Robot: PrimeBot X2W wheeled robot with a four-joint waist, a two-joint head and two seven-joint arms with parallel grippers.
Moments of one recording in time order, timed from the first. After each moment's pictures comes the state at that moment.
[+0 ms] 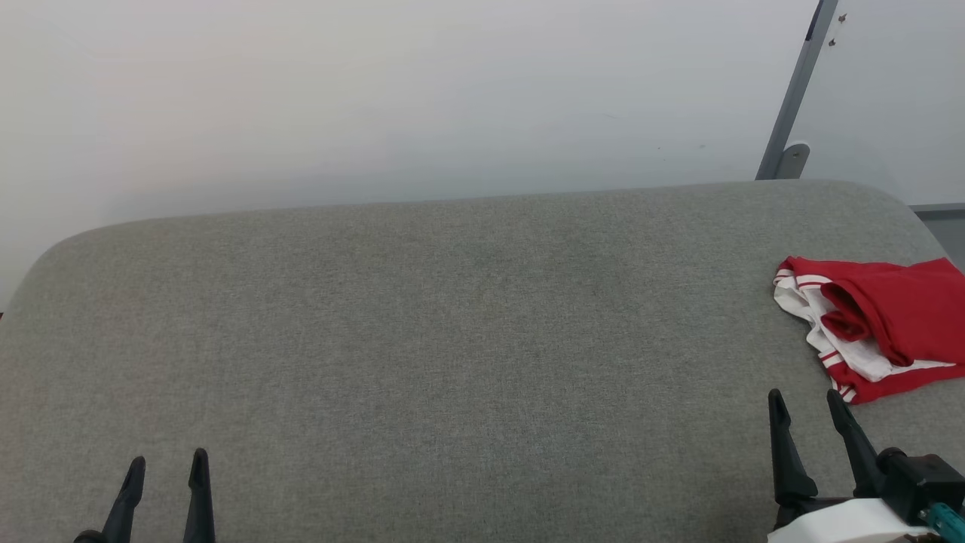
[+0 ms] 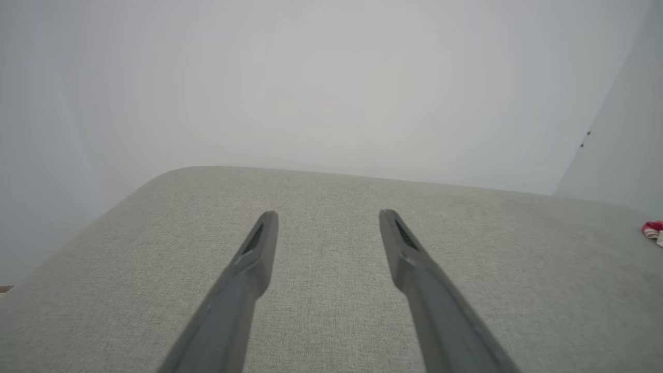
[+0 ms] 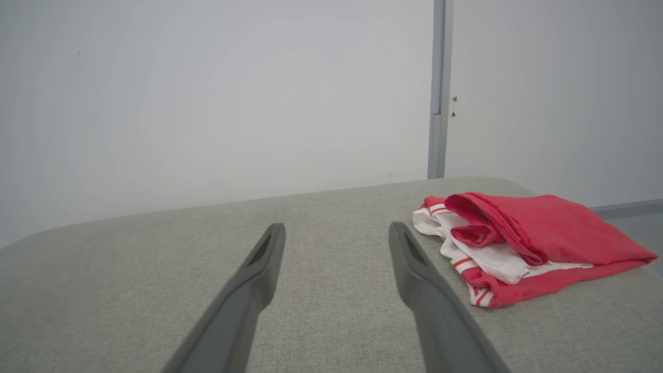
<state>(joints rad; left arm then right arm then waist) 0.22 0.18 0.11 0.06 -0.32 -0.13 -0.26 0.06 -0.08 -0.07 0.20 0.23 0.13 -0.26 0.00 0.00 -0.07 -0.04</state>
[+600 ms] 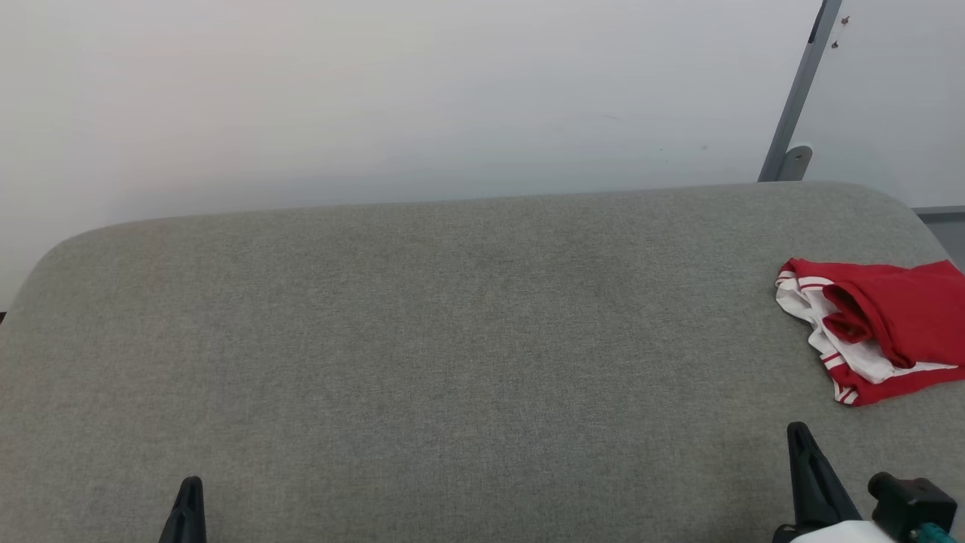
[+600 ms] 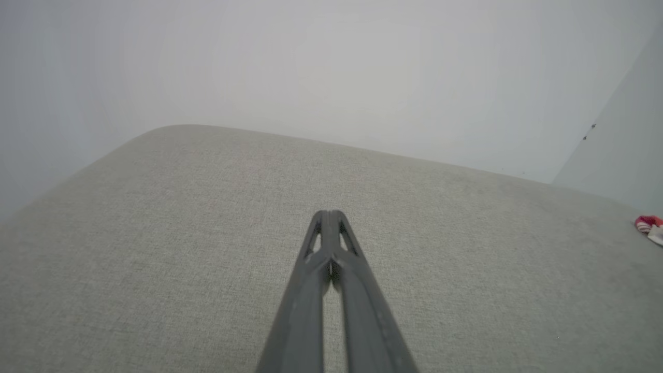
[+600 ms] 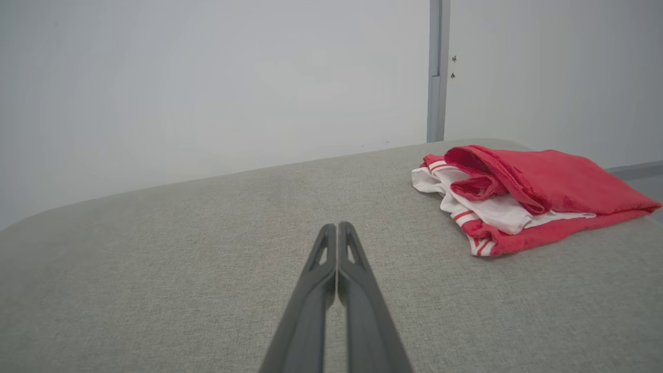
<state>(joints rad) 0.23 0.14 0.09 0.12 -0.32 -0.13 -0.26 0.09 -0.06 -0.08 0.24 0.23 0.13 -0.26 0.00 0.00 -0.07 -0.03</state>
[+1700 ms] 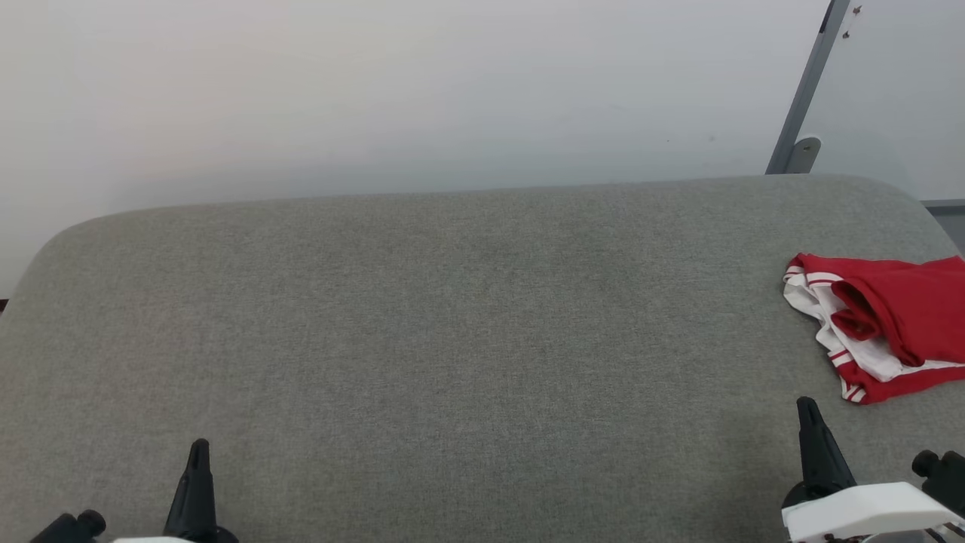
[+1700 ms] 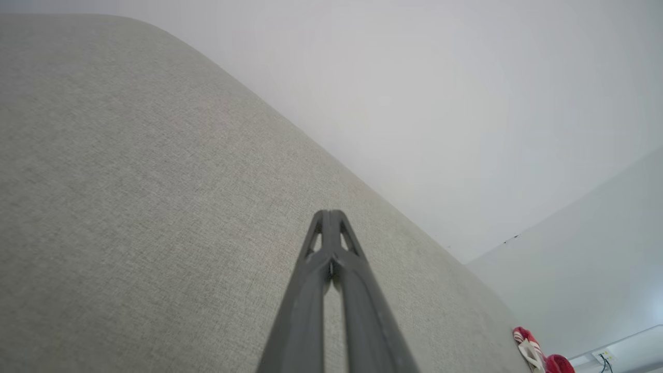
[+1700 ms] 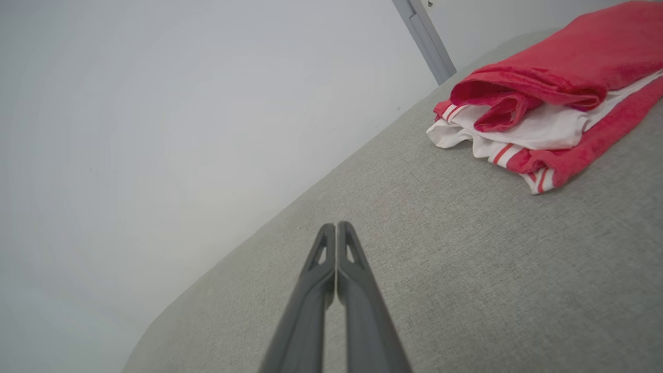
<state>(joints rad) 0.12 0.10 0.10 0.17 -0.83 -0.13 -0.11 0.03 -0.06 -0.09 0.25 0.78 0.13 -0.11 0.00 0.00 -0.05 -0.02</state>
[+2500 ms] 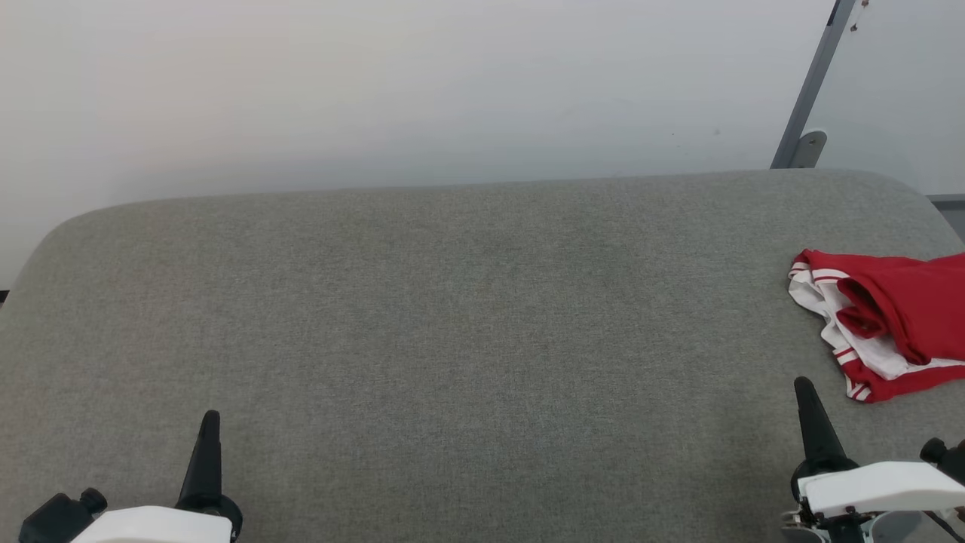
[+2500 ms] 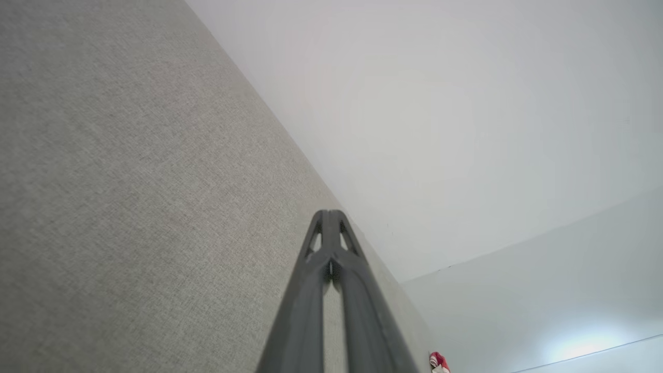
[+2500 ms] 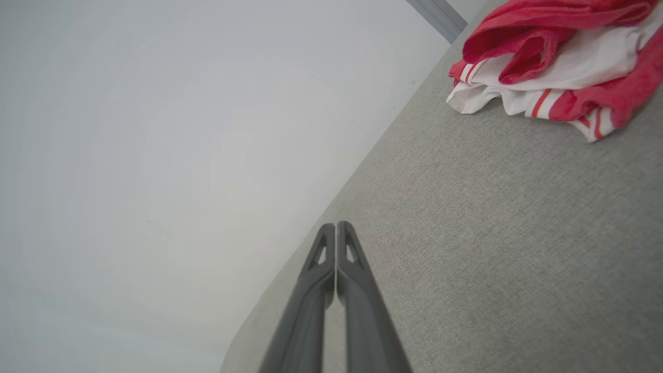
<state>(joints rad) 0.04 0.09 0.10 0.19 -1.10 -0.13 -0.03 -0.02 -0.06 -0.10 0.25 1.06 0.13 -0.03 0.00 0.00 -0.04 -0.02</state>
